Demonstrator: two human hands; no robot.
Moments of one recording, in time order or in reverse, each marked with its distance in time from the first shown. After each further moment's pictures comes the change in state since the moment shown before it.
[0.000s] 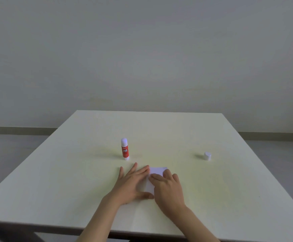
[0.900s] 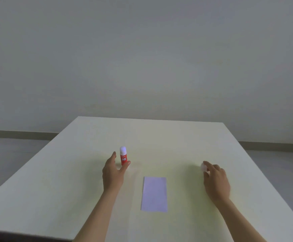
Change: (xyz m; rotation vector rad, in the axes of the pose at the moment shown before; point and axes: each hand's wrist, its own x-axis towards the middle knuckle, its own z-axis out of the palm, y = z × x) left_hand 0.035 -0.019 -0.026 -0.610 0.772 -0.431; right_hand 0.024 0.152 -0.001 0.247 0.109 0.613
